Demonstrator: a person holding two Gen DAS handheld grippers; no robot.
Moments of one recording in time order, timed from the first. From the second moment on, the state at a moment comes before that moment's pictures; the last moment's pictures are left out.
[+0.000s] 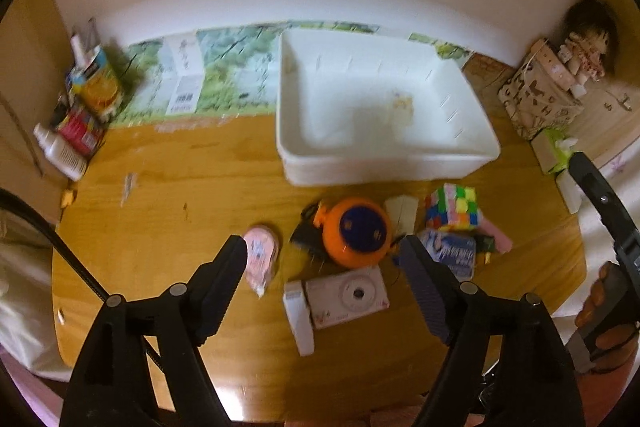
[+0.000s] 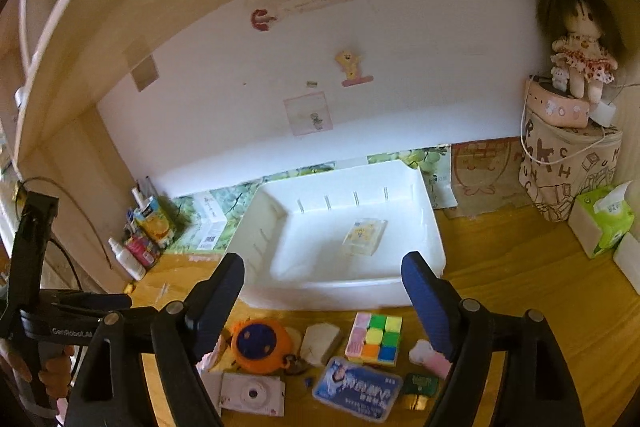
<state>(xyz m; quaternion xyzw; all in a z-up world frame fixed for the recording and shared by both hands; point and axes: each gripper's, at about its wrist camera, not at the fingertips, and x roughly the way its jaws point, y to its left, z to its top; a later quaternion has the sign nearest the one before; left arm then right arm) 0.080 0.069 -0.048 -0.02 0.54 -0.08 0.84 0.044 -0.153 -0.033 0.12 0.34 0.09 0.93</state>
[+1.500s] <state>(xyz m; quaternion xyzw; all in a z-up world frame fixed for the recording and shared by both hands) 0.068 0.096 -0.179 -0.06 0.71 -0.06 0.70 -0.041 -0.029 -0.153 -0.11 0.37 0.22 0.90</state>
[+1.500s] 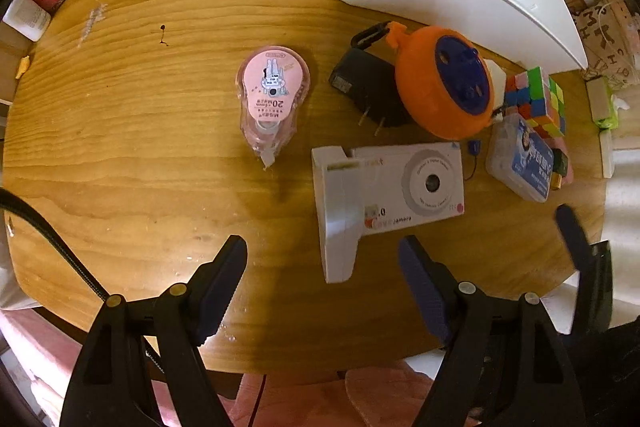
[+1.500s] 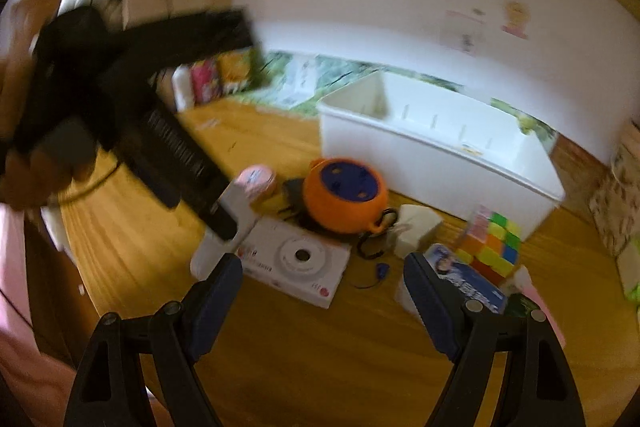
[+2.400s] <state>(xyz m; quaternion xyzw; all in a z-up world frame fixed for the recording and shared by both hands) 0.115 0.108 -0.216 -0.13 0.74 -0.09 0.65 0.007 0.014 -0.212 -0.22 0.41 0.32 0.82</state>
